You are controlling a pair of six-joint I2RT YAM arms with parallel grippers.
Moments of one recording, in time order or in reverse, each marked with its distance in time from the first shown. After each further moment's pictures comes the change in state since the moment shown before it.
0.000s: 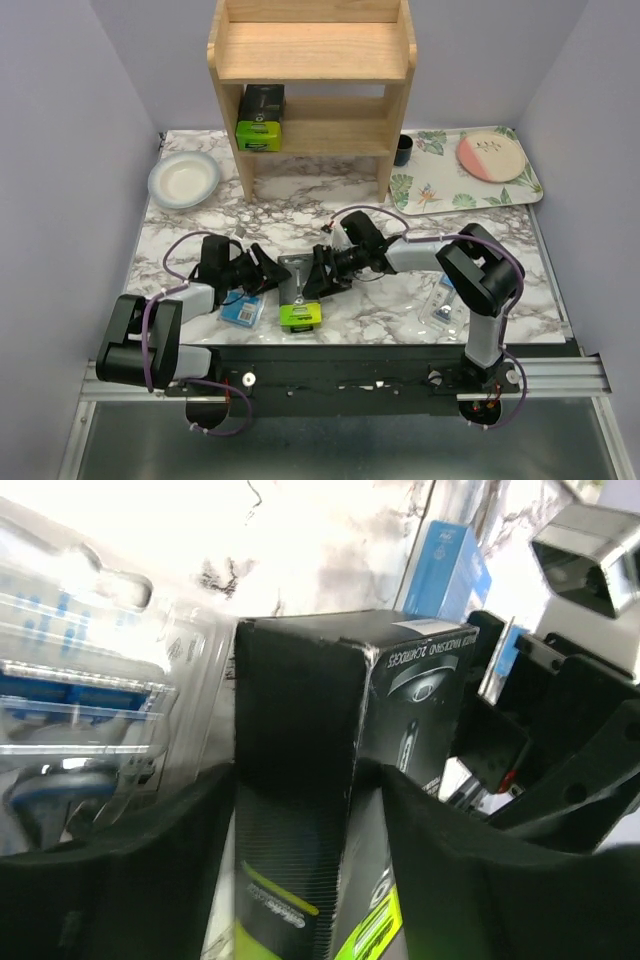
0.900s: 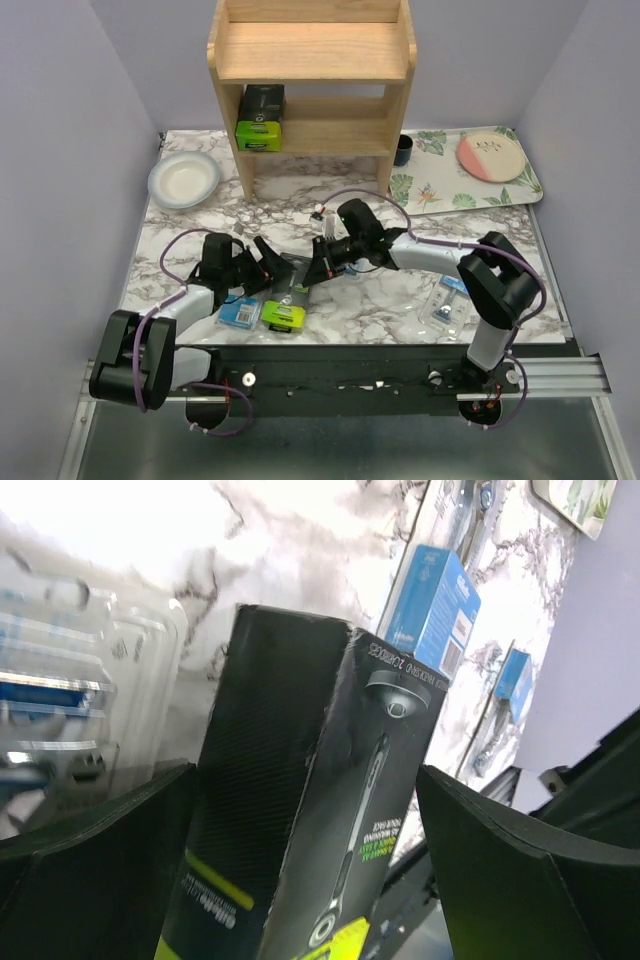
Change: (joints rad) left arm -0.046 -0.080 0.021 -0.046 -0.114 -0.050; right arm 0.042 -0.087 0.083 -0.066 -0.012 -0.134
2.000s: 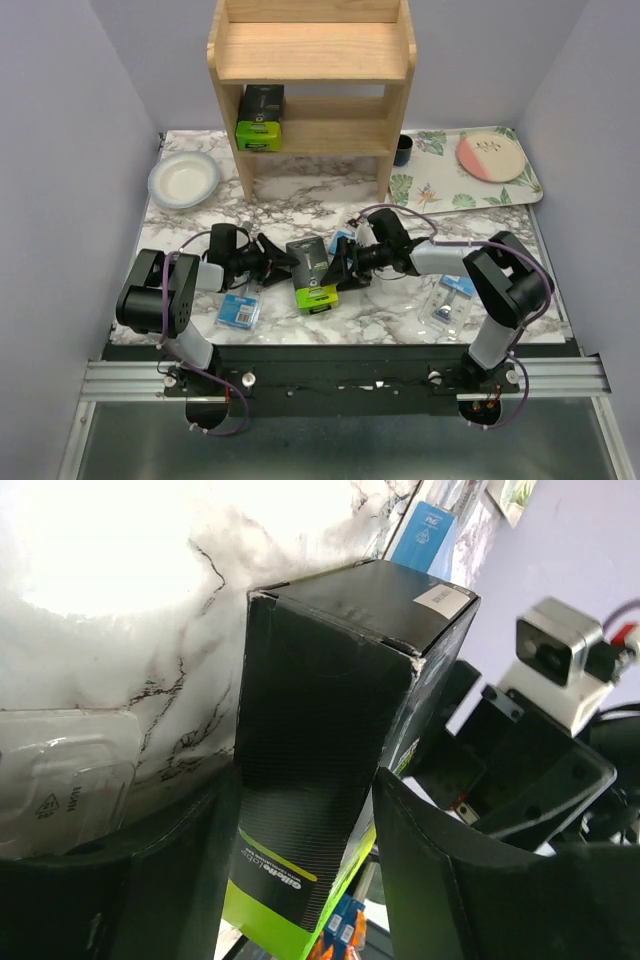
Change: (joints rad) left arm 0.049 0.372 0.106 0.217 0.242 -0.203; right arm -0.159 -0.078 -0.232 0.080 0.005 0.197
